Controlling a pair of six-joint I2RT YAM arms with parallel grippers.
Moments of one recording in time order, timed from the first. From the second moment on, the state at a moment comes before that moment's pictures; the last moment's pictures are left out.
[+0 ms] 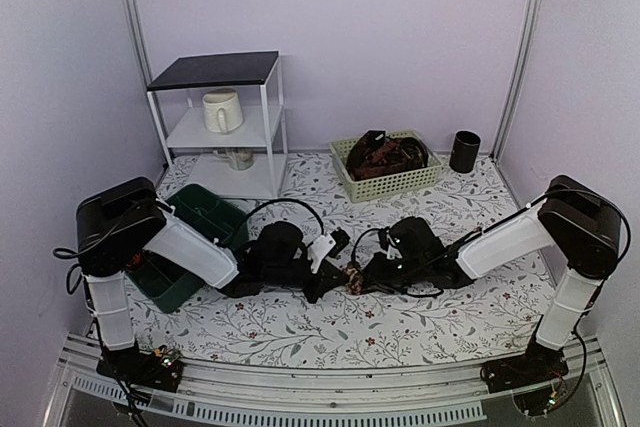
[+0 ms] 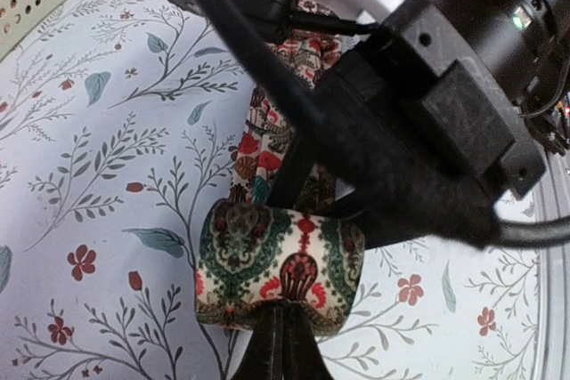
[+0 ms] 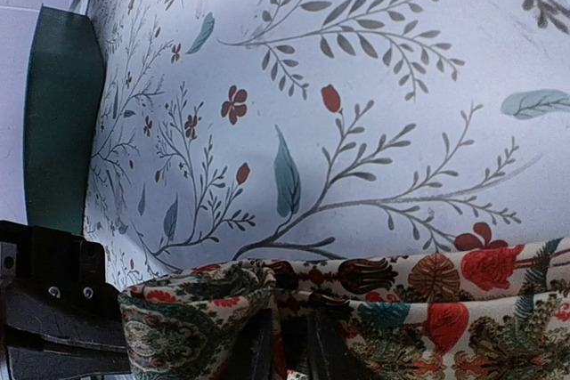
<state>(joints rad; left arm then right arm) -0.99 1.94 0.82 0.60 0.25 -0.10 0.87 1.76 0.72 0.30 -0.17 0.99</state>
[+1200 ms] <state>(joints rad) -0.99 2.00 0.91 0.54 0.29 -0.09 0.88 1.64 0.65 0.19 -0.04 0.95</state>
